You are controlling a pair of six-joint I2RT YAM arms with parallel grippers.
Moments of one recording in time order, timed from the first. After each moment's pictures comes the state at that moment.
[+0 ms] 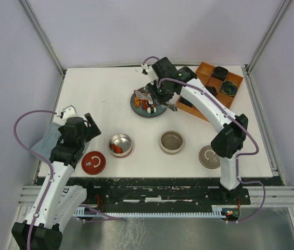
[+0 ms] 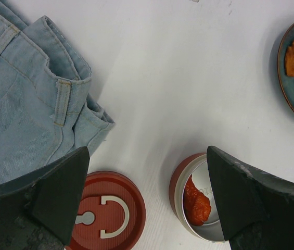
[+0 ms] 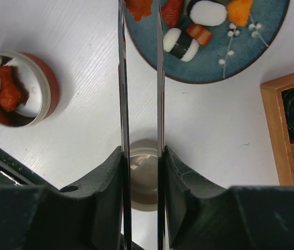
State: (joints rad) left arm -0.16 0.72 0.68 -0.58 -0.36 -0.48; right arm 0.64 2.03 2.15 -1.11 -0.07 0.04
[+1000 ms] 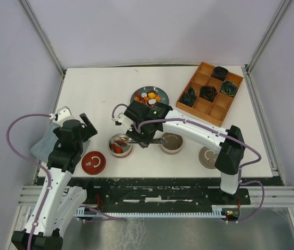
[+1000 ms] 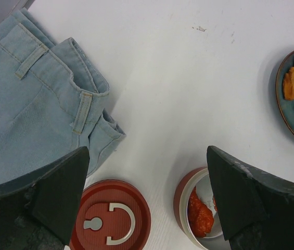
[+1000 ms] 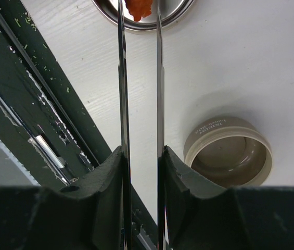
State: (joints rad) left arm -0.16 0.64 0.68 -0.58 -0.44 -0.48; right arm 1.03 1.87 1.80 -1.09 -0.09 -0.08
